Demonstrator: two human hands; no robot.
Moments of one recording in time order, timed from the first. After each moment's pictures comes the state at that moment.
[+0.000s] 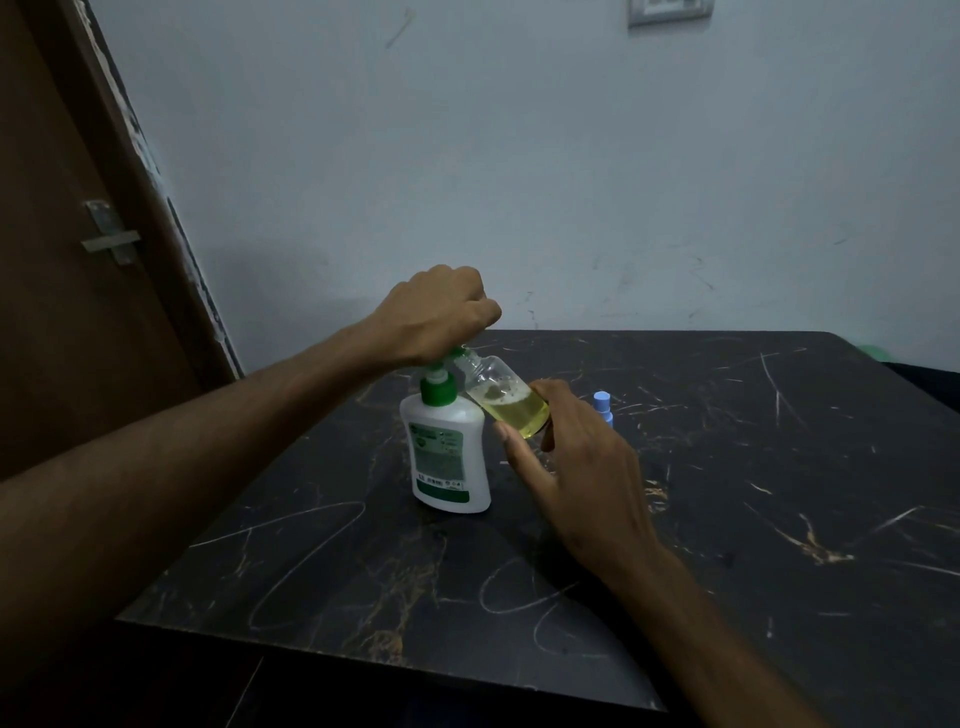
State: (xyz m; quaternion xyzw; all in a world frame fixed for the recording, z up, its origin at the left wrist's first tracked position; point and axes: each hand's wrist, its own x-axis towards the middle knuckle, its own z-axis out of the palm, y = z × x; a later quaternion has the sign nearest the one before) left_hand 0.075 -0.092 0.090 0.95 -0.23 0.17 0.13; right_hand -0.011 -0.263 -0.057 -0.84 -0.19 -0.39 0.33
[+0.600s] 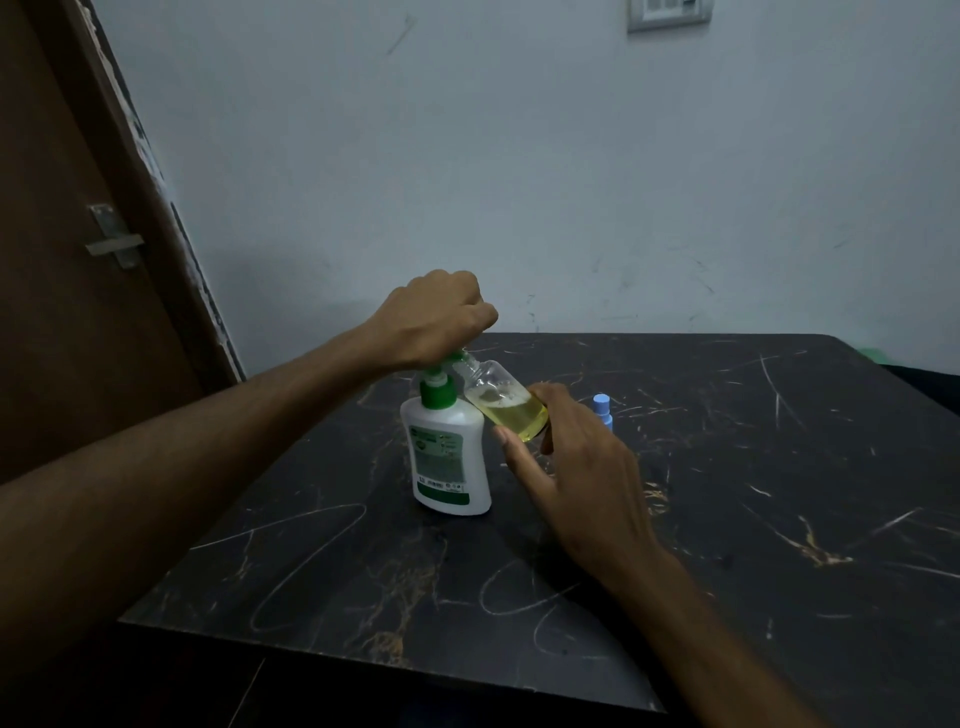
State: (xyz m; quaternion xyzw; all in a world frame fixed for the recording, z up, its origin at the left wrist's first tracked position) left_hand 0.073 -0.091 0.089 0.95 -0.20 0.18 0.13; right_hand -0.012 -0.263 -0.058 -0.84 -0.20 -0.38 0.34
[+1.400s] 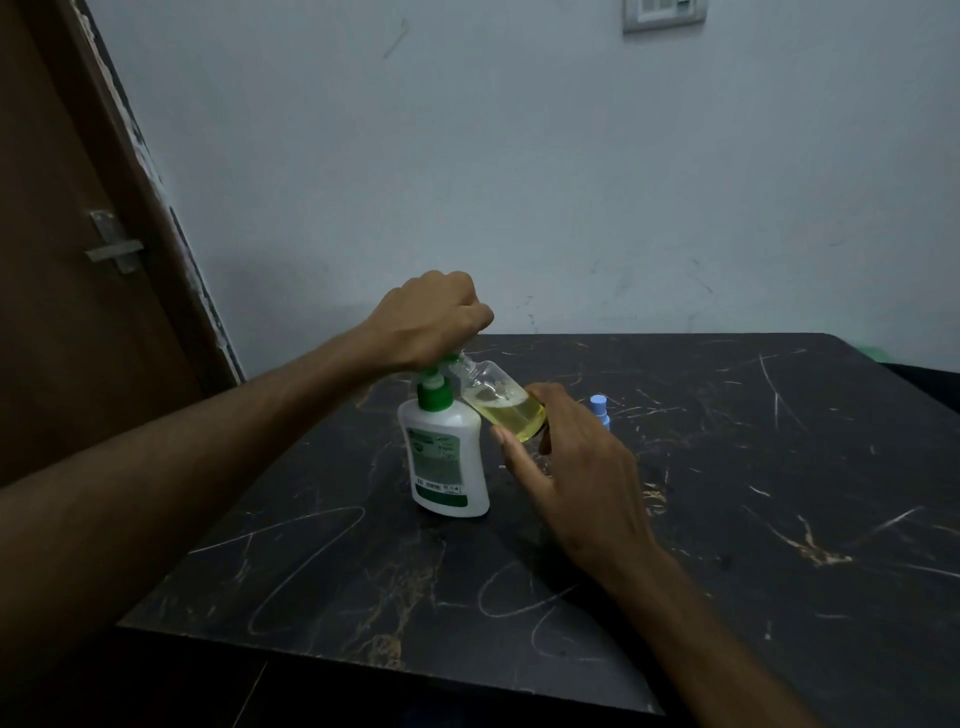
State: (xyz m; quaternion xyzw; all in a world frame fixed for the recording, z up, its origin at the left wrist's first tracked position) left_hand 0.072 -0.091 0.091 0.96 -0.20 0.17 0.12; right_hand -0.010 -0.264 -0.059 -0.84 -0.20 -0.38 0.34
